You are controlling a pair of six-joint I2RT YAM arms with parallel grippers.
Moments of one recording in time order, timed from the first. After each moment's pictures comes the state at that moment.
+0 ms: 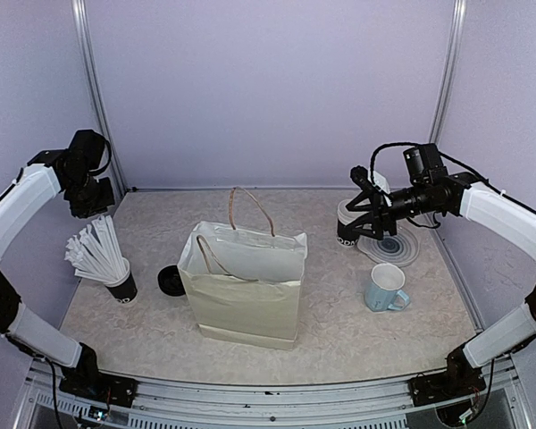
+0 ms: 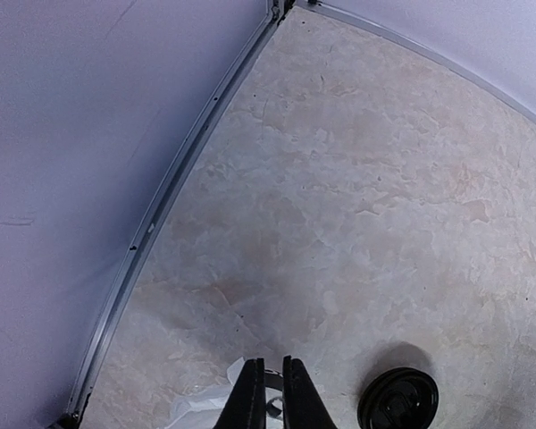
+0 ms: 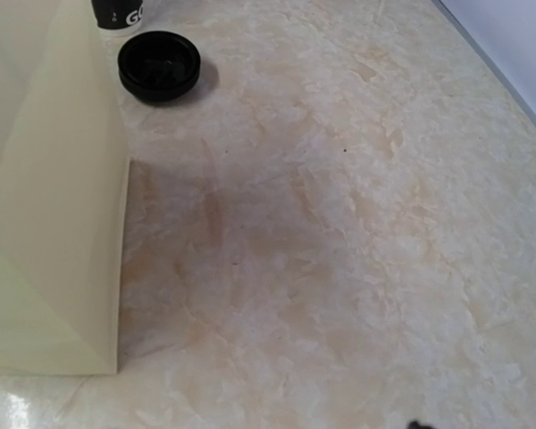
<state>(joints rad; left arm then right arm) -0.11 1.40 1.41 -0.99 -0.35 -0.46 0.35 1.40 1.21 -0.55 -0.77 -0.71</state>
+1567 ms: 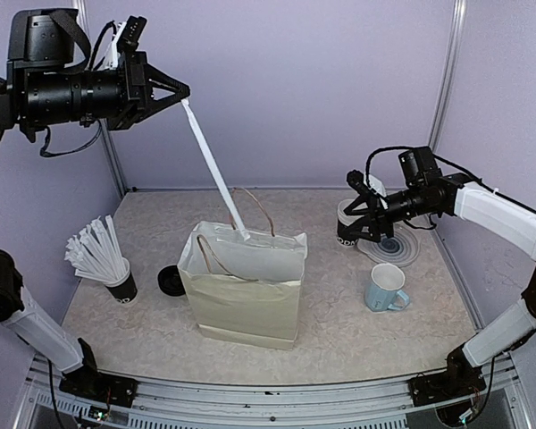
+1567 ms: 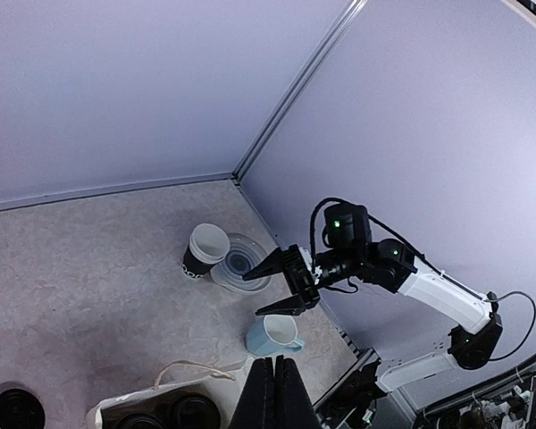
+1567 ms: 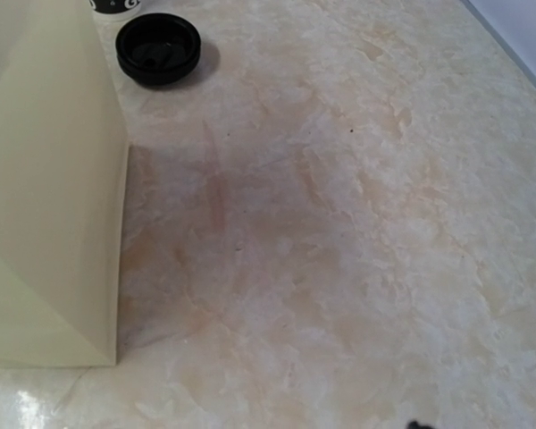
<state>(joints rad) -0.98 1.51 2.36 -1.12 -0.14 -0.58 0.35 1.44 1.21 -0.55 -0.77 -0.71</state>
